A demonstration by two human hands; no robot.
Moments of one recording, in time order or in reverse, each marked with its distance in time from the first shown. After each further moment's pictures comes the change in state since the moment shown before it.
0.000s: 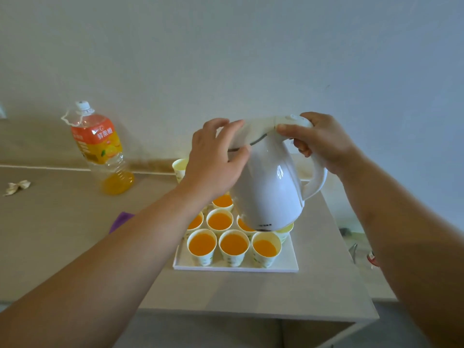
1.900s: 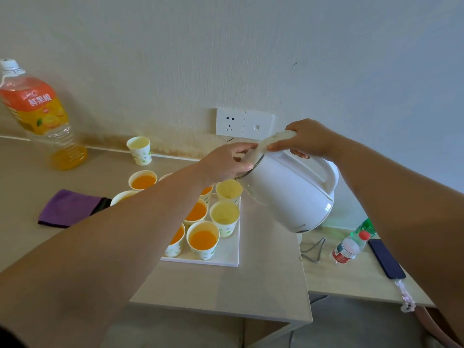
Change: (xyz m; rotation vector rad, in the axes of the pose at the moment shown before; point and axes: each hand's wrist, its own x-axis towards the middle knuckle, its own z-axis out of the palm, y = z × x) left_hand 0.058 0.016 0.176 -0.420 -0.467 -0.218; right_hand 0.048 0.105 -0.112 -0.612 -0.312 0.085
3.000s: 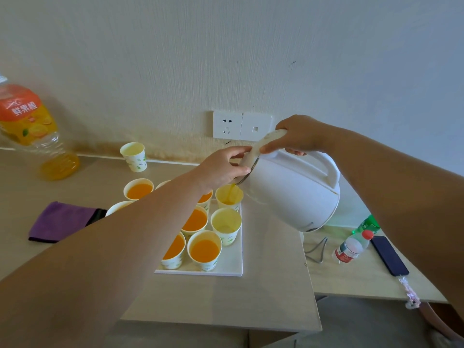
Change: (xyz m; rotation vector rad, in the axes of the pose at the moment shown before) left_hand 0.011 -0.010 -0.005 -0.035 0.035 0.006; right_hand 0.023 -0.016 -0.003 -0.149 -0.088 0.016
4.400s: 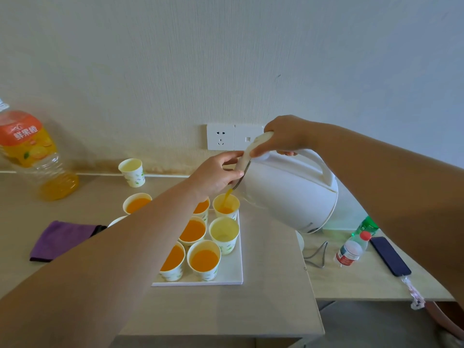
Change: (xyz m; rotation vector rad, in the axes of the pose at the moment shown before) left_hand 0.000 0.008 -0.002 -0.052 0.043 -0.005; right_hand -0.003 -0.015 -0.015 -0.128 -0.003 -0.001
